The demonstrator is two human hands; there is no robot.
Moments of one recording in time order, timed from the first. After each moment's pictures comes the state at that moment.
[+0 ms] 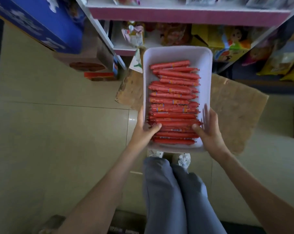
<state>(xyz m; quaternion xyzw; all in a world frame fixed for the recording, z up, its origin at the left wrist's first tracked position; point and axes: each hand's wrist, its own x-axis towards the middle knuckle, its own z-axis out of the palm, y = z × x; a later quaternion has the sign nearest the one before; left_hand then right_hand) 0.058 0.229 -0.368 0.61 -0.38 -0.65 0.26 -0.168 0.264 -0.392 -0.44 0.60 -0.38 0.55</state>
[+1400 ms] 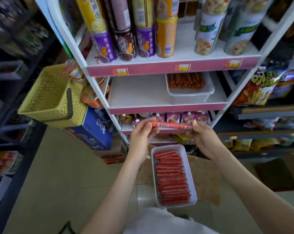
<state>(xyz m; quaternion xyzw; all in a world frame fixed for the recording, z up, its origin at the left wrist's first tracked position) 0.065 0.102 0.035 0.43 -0.35 -0.67 0.49 -0.133 0.135 0.033 -0.22 0.55 -0.54 0.60</state>
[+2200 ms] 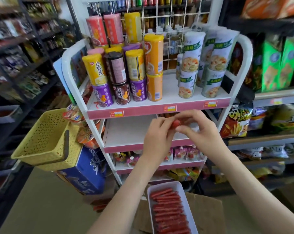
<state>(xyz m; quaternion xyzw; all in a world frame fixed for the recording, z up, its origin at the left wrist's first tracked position) 0.007 0.062 0.129 0.33 -0.80 -0.10 0.49 -0.122 0.126 0.177 -0.67 0.52 -0.51 0.13</state>
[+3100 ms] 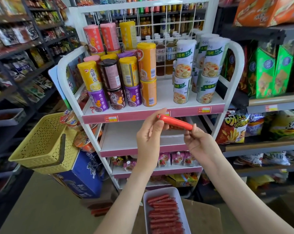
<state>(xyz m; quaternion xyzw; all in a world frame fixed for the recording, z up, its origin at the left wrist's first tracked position) -0.011 0.101 0.178 0.28 -0.57 -0.47 0.61 -0.155 0.109 0.150 -0.07 0.33 -0.73 0.59</state>
